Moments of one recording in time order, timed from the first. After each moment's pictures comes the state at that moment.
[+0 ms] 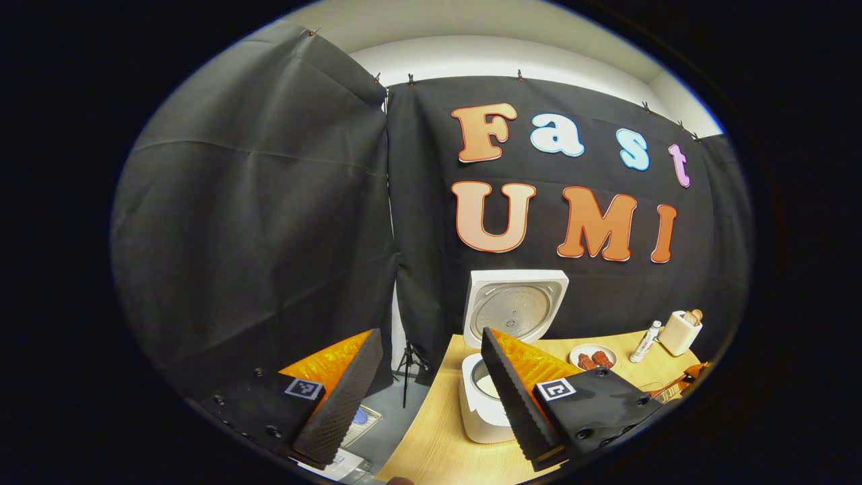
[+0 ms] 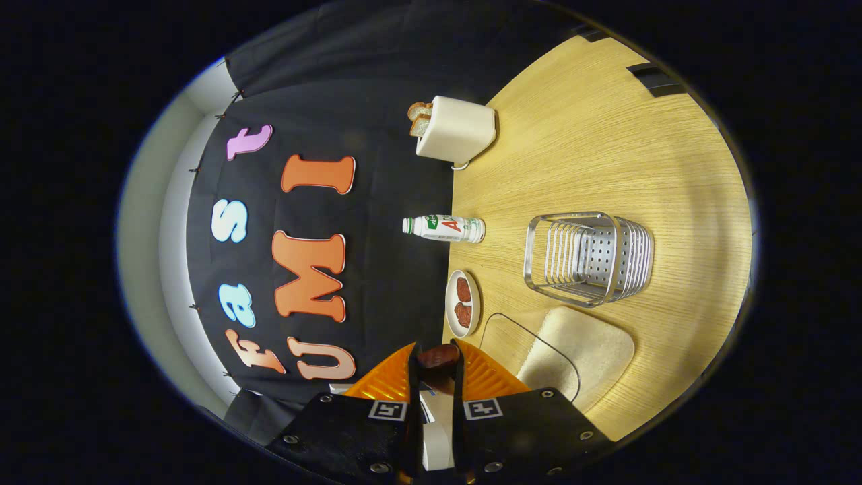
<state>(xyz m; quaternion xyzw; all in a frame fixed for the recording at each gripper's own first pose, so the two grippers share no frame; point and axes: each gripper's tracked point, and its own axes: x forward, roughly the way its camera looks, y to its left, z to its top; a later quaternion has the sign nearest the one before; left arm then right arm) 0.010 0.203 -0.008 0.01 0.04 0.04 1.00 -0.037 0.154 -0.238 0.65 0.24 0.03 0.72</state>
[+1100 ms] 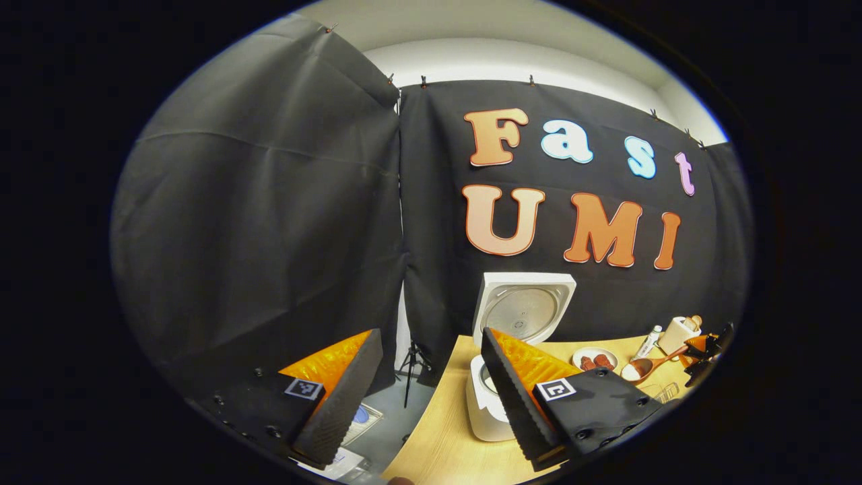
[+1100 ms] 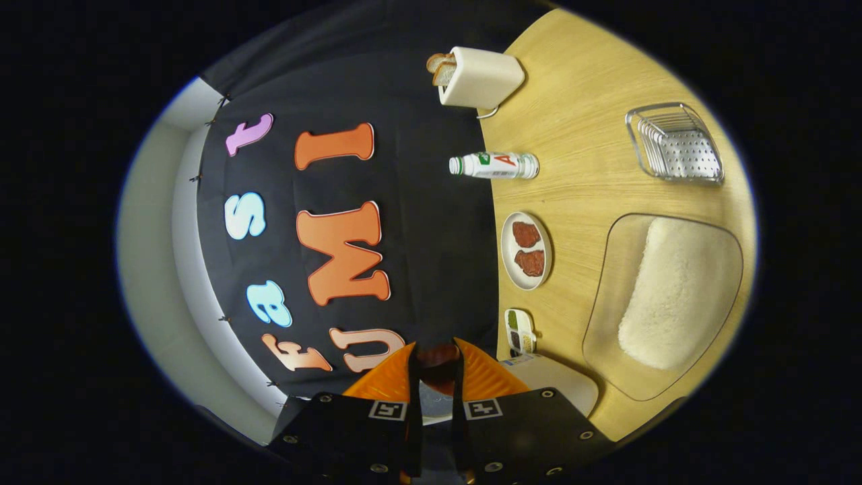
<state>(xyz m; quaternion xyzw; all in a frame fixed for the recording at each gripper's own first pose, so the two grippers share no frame) 0.000 0.228 -0.012 0.00 0.05 0.05 1.00 0.007 0.280 -0.152 0.70 0.27 0.10 0.65</state>
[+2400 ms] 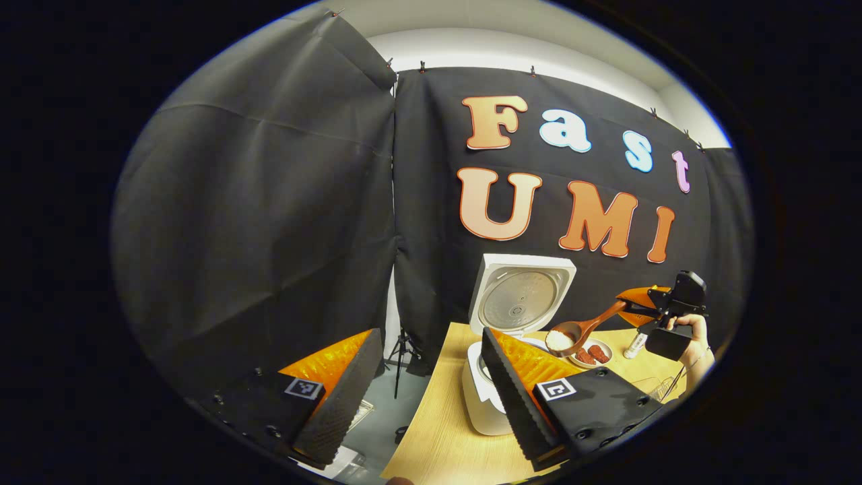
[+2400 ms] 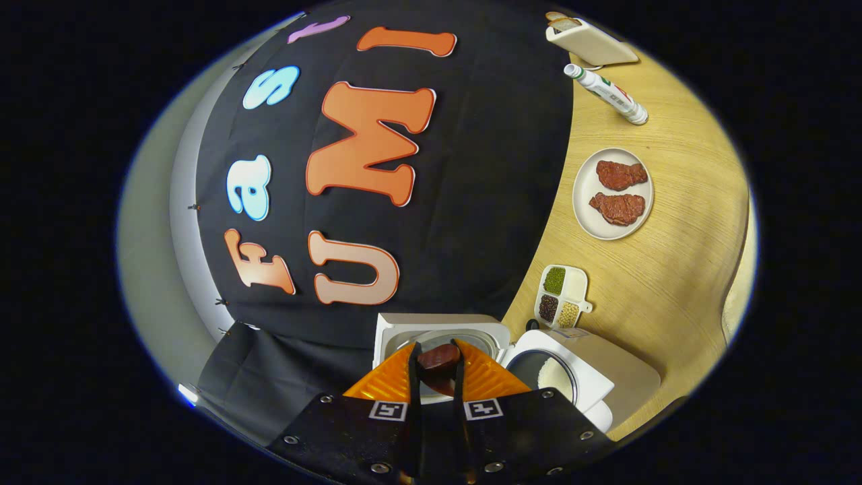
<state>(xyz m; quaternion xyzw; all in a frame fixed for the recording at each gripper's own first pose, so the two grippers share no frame) 0.018 0.241 -0.042 -0.02 0.08 0.02 1.00 0.046 0.486 -0.106 0.56 0.32 0.21 0.74</state>
